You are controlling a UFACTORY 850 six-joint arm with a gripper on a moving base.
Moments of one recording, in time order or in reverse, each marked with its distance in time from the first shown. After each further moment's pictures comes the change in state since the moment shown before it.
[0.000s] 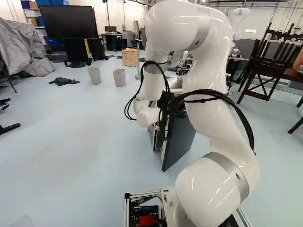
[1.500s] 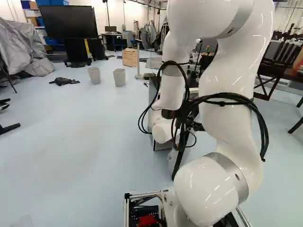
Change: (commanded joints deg) arm -5.7 10.9 19.3 0.0 2.9 0.0
